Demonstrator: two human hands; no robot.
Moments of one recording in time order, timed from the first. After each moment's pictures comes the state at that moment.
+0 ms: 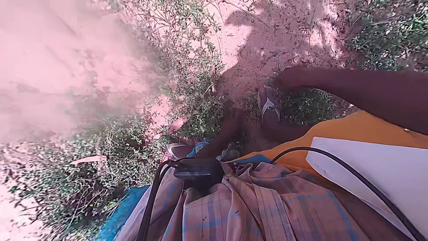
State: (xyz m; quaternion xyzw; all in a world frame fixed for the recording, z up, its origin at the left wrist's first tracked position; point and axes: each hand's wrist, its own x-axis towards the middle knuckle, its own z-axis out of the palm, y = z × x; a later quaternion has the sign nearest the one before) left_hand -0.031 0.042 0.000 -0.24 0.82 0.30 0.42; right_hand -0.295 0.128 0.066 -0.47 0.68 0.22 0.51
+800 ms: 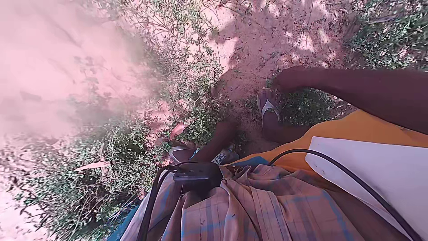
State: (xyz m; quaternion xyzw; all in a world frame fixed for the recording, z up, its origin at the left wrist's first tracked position) left_hand -0.044 0.033 0.020 -0.19 0.76 0.17 0.60; right_hand -0.300 0.130 0.063 -0.48 0.68 0.20 0.52
